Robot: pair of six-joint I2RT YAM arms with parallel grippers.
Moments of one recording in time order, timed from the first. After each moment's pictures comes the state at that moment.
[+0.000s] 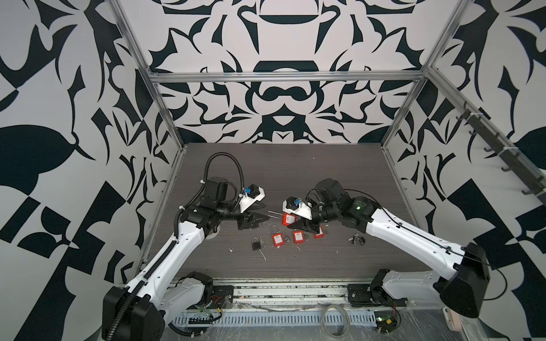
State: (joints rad) left arm -0.38 1.05 0.82 -0.49 0.91 0.52; right arm 0.78 1.26 1.04 -0.54 -0.53 -0.49
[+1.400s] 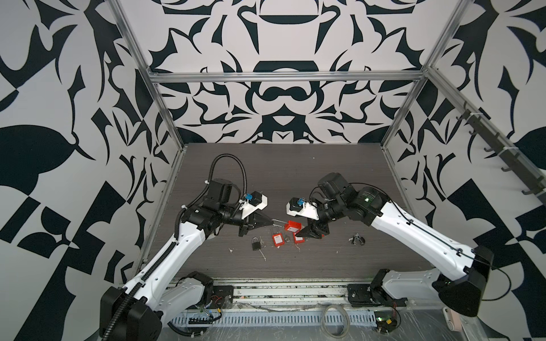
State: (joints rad) left arm -0.43 1.04 0.84 -0.56 1.10 0.59; right arm 0.78 1.27 1.23 -0.90 -0.54 -0.58
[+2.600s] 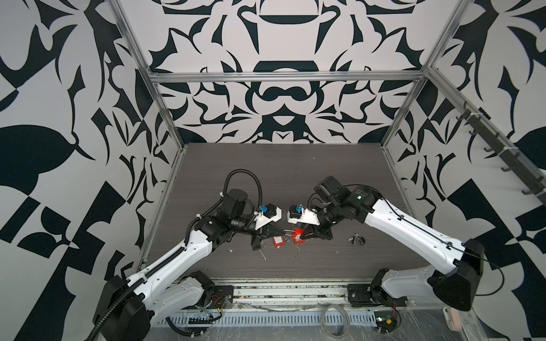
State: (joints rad) left arm -0.66 1.05 0.68 -0.23 0.95 0.38; right arm 0.78 1.33 1.22 -1.02 -0.57 -0.62
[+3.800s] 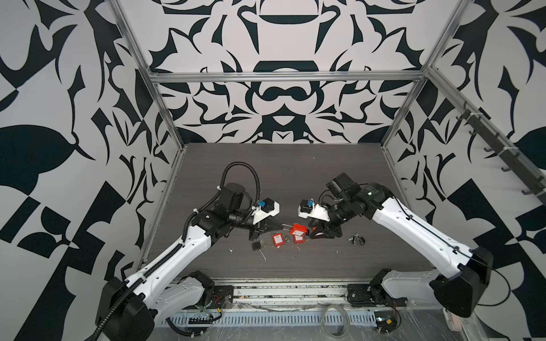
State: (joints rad) left arm -0.60 1.05 0.78 -0.36 0.97 0.48; right arm 0.64 1.29 1.20 -1.12 -0.61 -0.67
